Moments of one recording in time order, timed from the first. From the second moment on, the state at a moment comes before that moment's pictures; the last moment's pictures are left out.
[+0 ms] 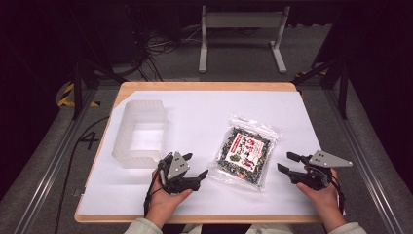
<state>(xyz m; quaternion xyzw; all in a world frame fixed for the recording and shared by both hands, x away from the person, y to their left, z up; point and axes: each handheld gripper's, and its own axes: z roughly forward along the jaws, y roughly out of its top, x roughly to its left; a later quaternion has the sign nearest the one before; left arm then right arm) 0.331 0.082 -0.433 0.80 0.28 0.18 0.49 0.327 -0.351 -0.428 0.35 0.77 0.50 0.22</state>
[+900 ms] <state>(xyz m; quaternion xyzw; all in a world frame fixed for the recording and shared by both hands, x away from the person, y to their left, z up) 0.334 0.088 -0.432 0.80 0.28 0.17 0.50 0.374 -0.335 -0.391 0.35 0.78 0.47 0.21</state>
